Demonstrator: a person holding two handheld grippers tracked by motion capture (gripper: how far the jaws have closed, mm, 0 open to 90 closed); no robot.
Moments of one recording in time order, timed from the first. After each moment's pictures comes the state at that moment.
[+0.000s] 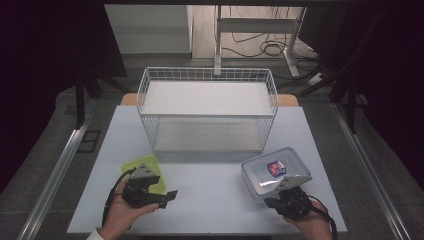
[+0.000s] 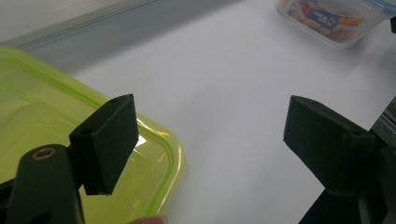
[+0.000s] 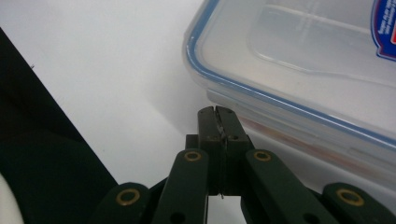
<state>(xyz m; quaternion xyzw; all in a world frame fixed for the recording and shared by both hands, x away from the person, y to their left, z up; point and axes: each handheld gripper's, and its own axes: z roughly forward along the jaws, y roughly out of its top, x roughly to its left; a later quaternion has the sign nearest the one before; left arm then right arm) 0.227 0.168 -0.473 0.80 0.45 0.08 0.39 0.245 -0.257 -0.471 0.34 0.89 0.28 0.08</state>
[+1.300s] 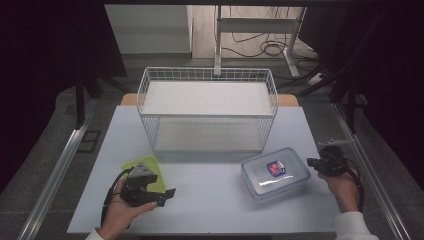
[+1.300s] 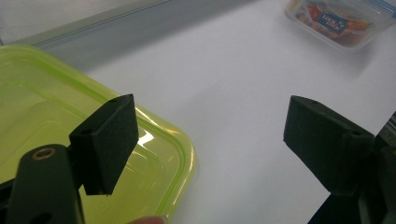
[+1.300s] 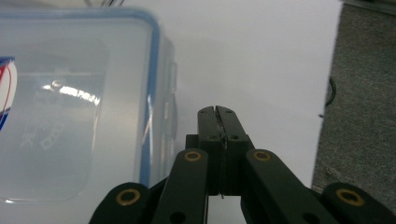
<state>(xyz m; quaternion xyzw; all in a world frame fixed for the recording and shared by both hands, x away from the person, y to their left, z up) 0.229 0.173 -0.473 0.79 0.46 0.08 0.39 0.355 -0.370 -0.459 0.52 0.79 0.26 0.18</state>
